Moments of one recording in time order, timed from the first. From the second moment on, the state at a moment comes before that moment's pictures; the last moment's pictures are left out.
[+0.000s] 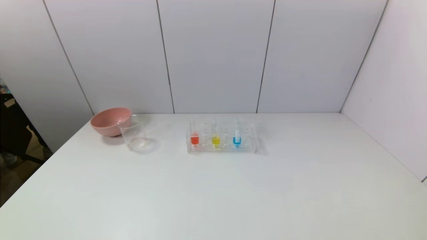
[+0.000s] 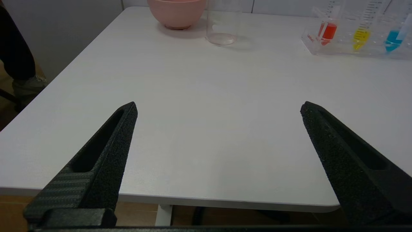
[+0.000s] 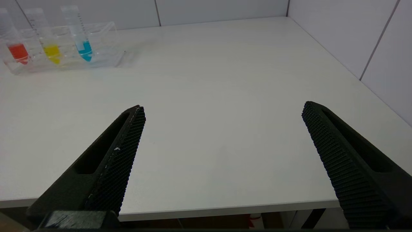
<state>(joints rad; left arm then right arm) 0.00 0.00 0.00 -0.01 0.03 -0.08 0.00 0.00 0.00 0.00 -0.04 0.08</state>
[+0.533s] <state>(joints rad) 0.00 0.00 0.00 -0.01 0.03 -0.09 0.00 0.00 0.00 0.00 -0.04 0.08</state>
